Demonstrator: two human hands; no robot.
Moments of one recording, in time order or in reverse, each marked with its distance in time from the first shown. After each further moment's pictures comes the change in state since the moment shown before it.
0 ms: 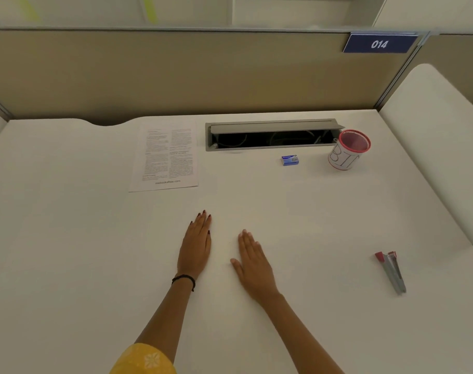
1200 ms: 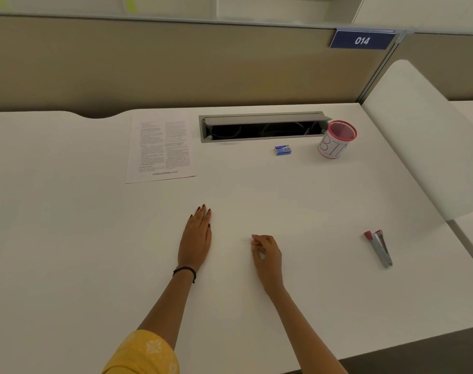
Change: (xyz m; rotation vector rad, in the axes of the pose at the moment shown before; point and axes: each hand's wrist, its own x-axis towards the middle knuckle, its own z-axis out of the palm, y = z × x) left_hand -0.018 -0.008 -0.002 -0.050 0.014 0.073; right_hand -0.029 -0.013 -0.010 0.574 0.410 0.312
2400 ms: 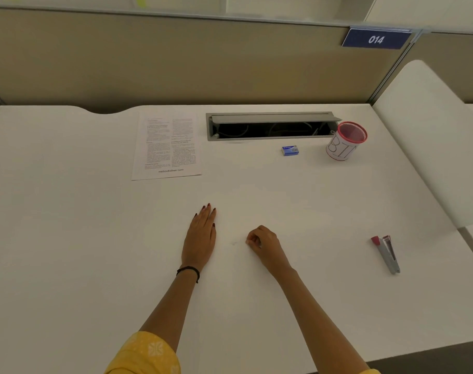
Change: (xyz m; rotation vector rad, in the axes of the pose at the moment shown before) left_hand 0.001 0.004 -0.003 0.039 -0.021 -0.023; right_hand 0.043 -0.007 -0.004 -0.347 -0.371 -0.120
